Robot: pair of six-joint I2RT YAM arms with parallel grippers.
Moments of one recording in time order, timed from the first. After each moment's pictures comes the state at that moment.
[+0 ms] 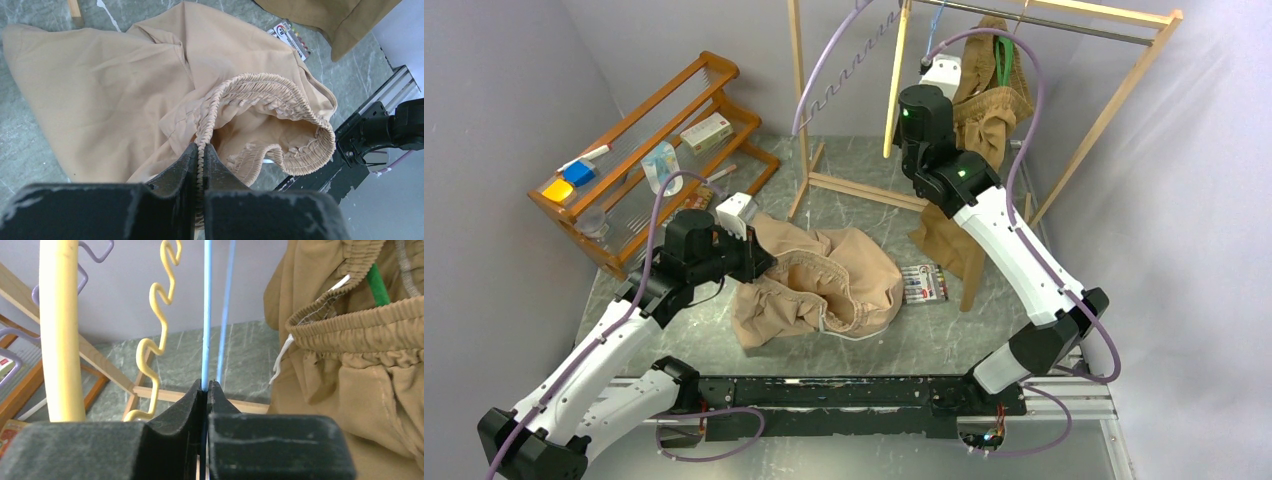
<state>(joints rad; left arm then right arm) -0.49 0.85 0.80 -0.44 0.28 -0.28 0.63 1.53 1.78 -0.50 0.72 0.25</state>
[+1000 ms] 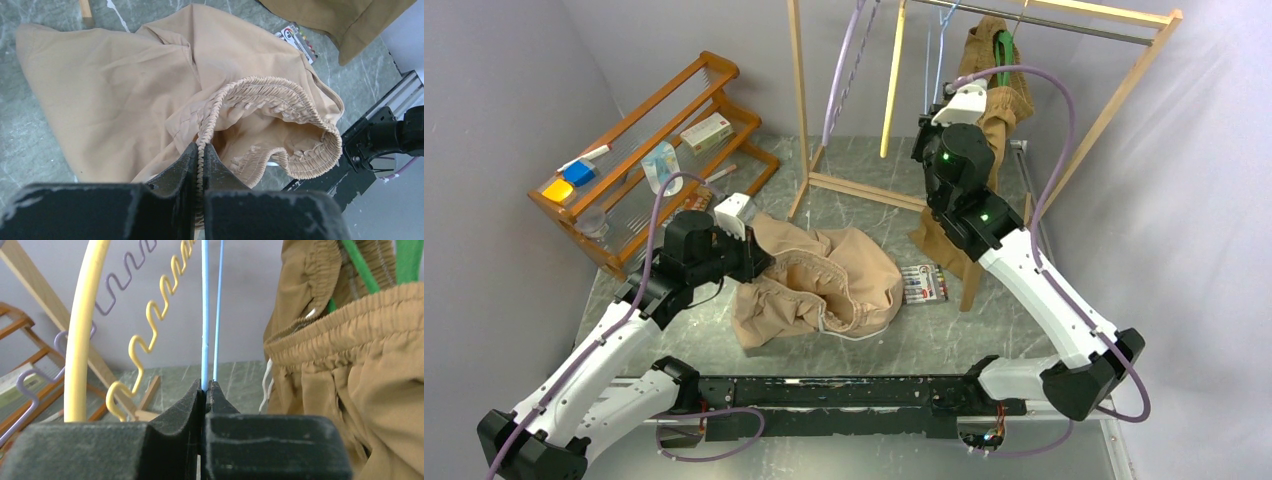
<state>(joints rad) -0.49 0.84 0.79 -0.44 0.26 -0.28 0.63 1.28 1.42 -0.07 0.67 0.03</state>
